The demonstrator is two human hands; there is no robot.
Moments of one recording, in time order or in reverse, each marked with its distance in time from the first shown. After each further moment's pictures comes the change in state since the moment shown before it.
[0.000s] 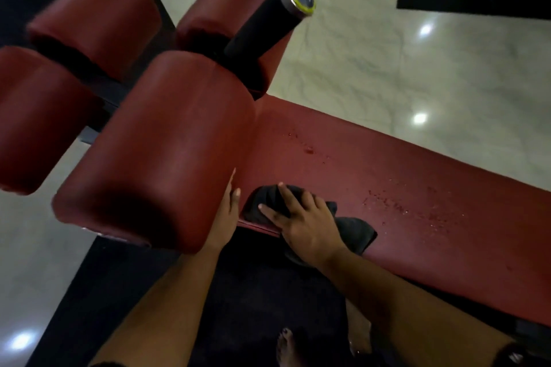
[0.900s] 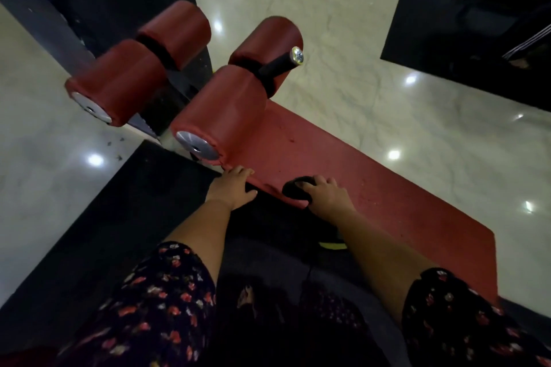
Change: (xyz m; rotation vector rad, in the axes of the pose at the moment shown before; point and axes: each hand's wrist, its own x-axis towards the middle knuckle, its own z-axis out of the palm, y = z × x) left_hand -0.113 0.097 -0.107 0.207 -0.372 -0.051; right_hand -0.107 0.019 -0.165 0.018 -0.497 0.203
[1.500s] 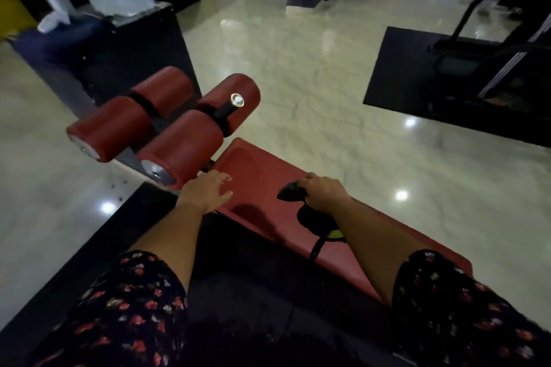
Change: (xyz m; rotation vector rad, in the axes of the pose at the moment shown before) left_hand -0.035 0.113 -0.060 0.072 0.209 -0.038; right_hand -0.052 0.133 -0.069 -0.027 0.165 -0.103
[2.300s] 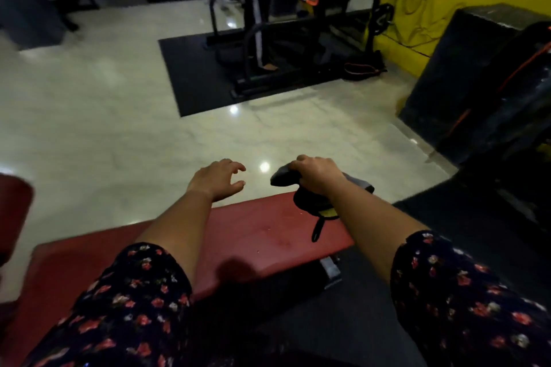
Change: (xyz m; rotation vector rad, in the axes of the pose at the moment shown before) left_hand 0.081 0.364 0.023 0.149 -0.103 0.923; right_hand -0.236 0.188 -0.001 0.072 0.148 0.756
